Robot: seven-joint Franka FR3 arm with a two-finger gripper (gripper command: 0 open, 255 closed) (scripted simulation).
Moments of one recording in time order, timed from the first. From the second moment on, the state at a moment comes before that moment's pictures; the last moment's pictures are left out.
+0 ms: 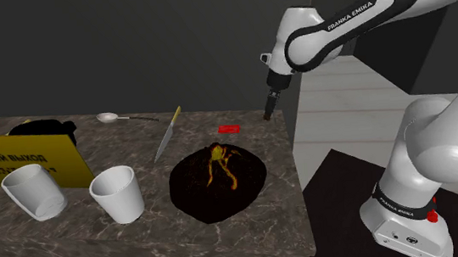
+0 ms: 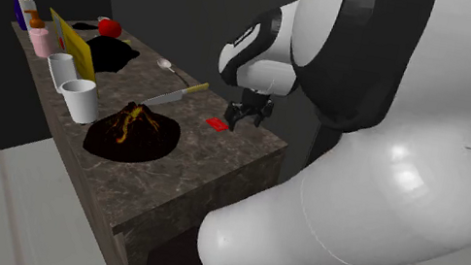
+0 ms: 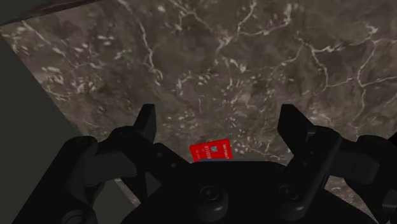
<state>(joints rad) 0.19 -0.47 -0.24 -2.65 0.02 2.40 -0.44</state>
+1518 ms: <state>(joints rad) 0.62 0.13 -0.46 -2.33 1.11 2.80 -1.46</state>
